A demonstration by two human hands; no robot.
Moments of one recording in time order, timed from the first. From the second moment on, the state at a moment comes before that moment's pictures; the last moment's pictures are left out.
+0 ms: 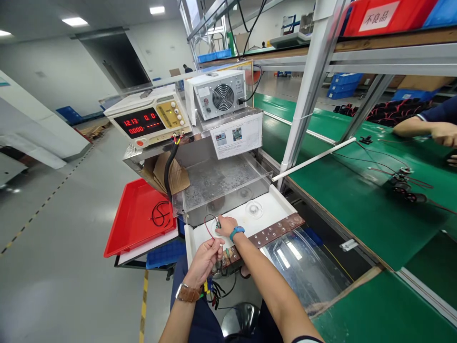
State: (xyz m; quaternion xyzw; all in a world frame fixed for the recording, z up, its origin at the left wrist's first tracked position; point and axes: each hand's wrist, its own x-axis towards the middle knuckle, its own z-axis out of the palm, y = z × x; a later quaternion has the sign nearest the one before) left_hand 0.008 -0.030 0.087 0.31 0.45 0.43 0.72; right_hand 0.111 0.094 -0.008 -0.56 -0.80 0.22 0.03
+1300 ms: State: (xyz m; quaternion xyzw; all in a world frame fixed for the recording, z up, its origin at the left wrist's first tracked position) left_hand 0.009 -0.005 0.031 0.66 0.69 0.15 0.26; right_hand 0.110 0.096 -0.012 -0.57 -0.79 0.22 0.04
